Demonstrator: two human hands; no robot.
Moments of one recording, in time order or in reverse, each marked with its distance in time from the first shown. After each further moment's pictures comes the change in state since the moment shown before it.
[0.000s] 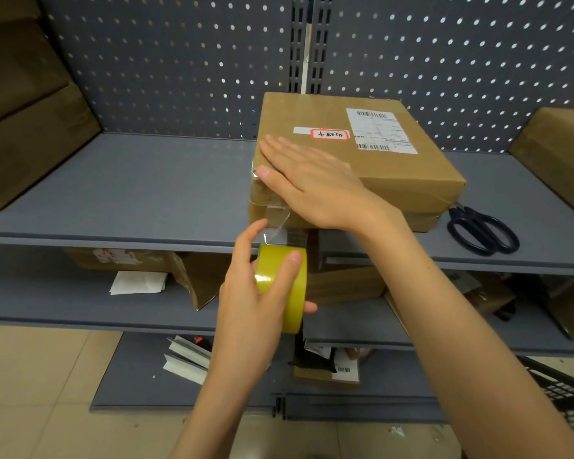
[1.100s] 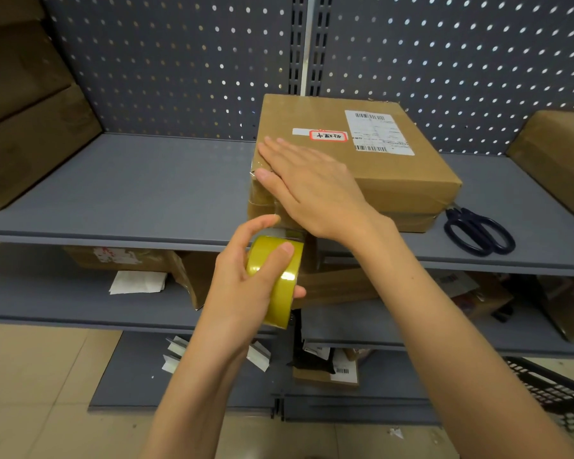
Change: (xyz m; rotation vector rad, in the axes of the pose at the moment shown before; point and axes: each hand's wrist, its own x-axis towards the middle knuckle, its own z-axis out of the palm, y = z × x) left_hand 0.009 0.018 -0.009 -0.120 -0.055 -0.085; right_hand -0.002 0.001 0.012 -0.126 0.175 -0.033
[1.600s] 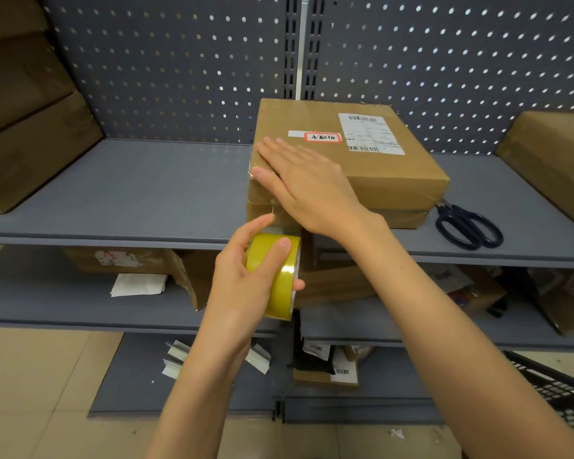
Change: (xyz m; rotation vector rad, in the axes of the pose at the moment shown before) left_hand -0.004 -0.003 0.002 -0.007 0.034 0.020; right_hand -0.001 -0.002 0.001 0.031 0.048 0.026
